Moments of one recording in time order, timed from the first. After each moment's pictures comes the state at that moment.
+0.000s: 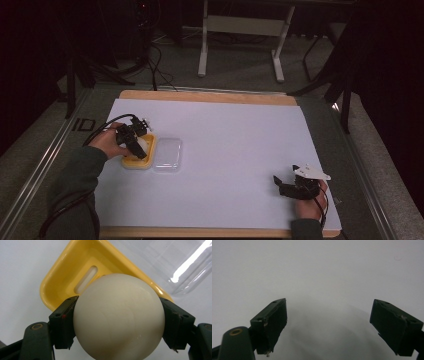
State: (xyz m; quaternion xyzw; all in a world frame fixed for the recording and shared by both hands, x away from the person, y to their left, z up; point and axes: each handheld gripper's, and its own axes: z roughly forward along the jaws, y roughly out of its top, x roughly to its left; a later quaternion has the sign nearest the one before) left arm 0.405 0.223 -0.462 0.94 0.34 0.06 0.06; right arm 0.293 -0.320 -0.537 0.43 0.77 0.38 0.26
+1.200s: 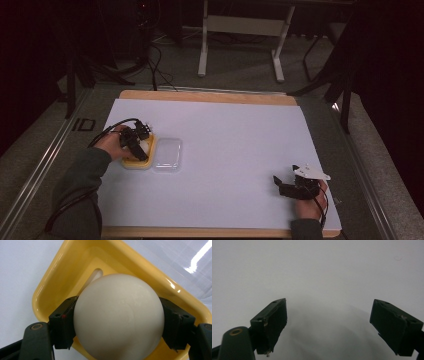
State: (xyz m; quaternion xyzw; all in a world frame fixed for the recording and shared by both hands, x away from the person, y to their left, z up) left arm 0.413 0.221 -0.490 0.95 0.31 0.08 0.05; right arm 0.293 -0.320 -0.537 0.43 0.77 0.38 0.27
